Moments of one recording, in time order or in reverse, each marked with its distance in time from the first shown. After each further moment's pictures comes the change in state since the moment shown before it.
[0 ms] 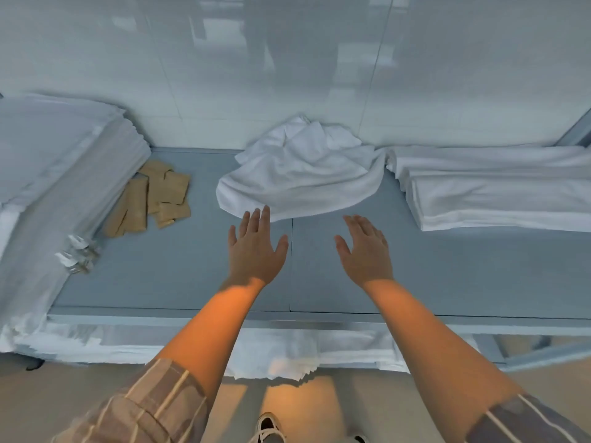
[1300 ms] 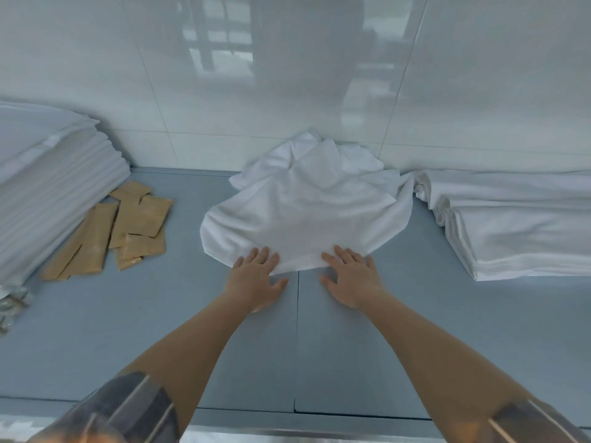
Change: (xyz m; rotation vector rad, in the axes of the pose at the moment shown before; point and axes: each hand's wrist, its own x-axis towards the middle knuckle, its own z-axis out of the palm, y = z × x) left_hand 0.136 -0.086 0.154 0.188 -0.328 0.124; right_hand 0.147 0.061 0.150 -0.334 -0.399 -0.101
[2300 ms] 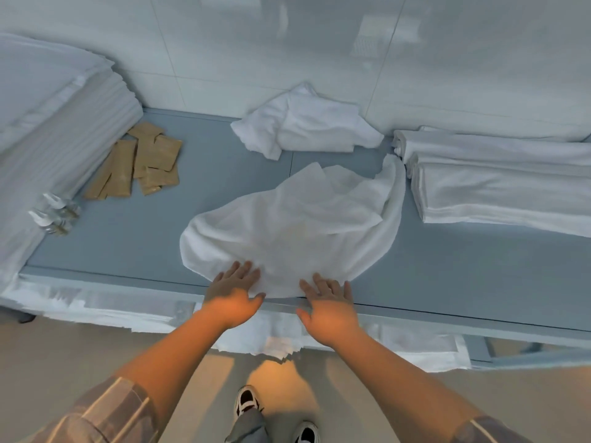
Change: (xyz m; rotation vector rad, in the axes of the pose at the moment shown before) left_hand -0.212 0.046 -0.003 -0.053 -0.230 -0.077; right_hand -0.230 -0.036 0.024 -0.035 -0.205 -0.054
